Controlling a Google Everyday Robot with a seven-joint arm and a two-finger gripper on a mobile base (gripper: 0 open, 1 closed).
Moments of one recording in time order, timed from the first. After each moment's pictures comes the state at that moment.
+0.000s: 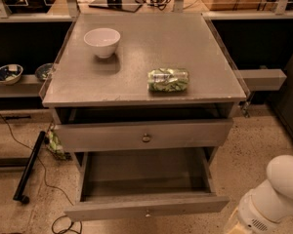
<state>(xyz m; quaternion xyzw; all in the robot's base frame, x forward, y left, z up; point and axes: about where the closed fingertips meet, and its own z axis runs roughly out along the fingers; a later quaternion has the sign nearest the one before) 0.307 -0.240 0.576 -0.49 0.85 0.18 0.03</state>
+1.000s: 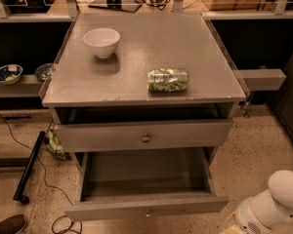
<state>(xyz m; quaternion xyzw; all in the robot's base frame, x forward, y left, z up) 0.322 -0.250 0.505 -0.43 0.87 0.23 0.07</state>
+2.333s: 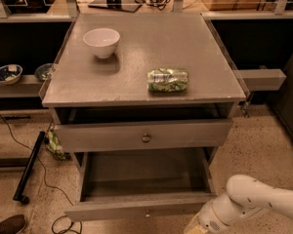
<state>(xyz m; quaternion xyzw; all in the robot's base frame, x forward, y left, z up) 0.342 -0.153 0.424 -0.46 0.83 0.31 0.07</state>
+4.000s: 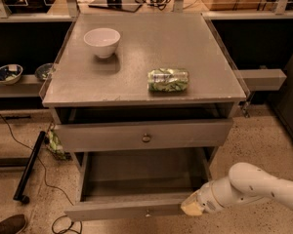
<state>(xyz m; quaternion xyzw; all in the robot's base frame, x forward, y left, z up) 0.420 -0.151 0.449 -0.42 0.85 0.28 0.17</state>
